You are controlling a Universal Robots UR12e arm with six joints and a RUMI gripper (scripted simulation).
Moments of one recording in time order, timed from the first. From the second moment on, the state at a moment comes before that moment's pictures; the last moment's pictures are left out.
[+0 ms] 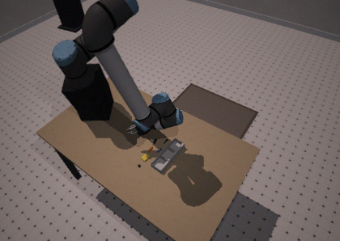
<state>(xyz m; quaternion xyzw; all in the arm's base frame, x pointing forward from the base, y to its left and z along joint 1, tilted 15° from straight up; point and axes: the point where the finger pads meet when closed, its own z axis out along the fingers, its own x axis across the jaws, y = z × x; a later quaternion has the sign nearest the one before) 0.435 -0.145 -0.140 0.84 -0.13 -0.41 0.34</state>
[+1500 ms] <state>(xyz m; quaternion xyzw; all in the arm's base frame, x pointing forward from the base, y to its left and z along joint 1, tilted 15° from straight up) 0.482 -0.126 -0.162 0.83 -0.47 -0.16 0.27</state>
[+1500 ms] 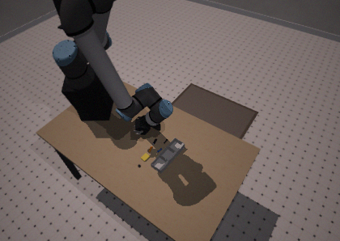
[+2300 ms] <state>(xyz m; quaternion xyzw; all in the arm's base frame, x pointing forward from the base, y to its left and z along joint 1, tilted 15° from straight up) 0.521 -0.120 -0.144 0.76 -0.62 -0.02 0.18</state>
